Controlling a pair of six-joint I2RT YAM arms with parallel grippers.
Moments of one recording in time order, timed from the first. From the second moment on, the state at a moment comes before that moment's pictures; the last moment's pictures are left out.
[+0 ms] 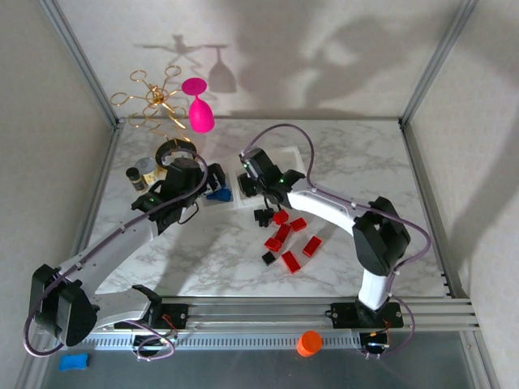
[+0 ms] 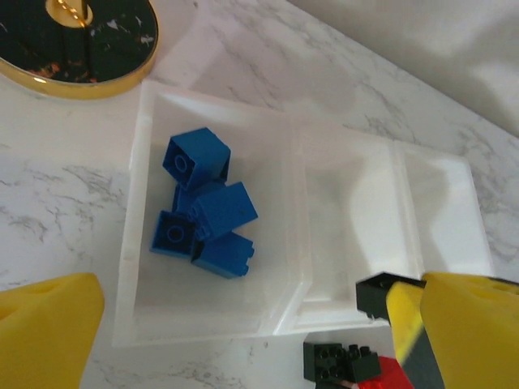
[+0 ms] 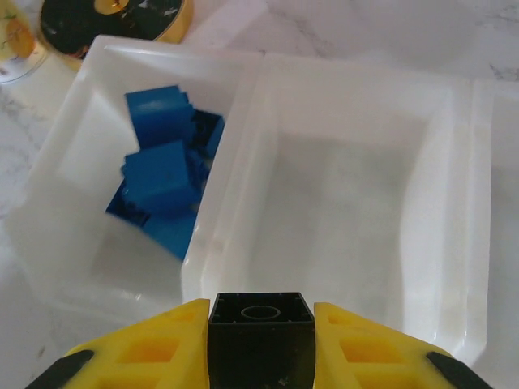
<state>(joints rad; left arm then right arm) -0.47 1.20 0.94 -0.37 -0.26 -0.77 0.84 1.83 1.41 -0.35 0.19 0.30</state>
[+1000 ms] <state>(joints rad) -0.53 1.12 0.87 -0.37 -0.25 -0.80 0.82 1.69 1.20 -0.39 0.17 0.30</state>
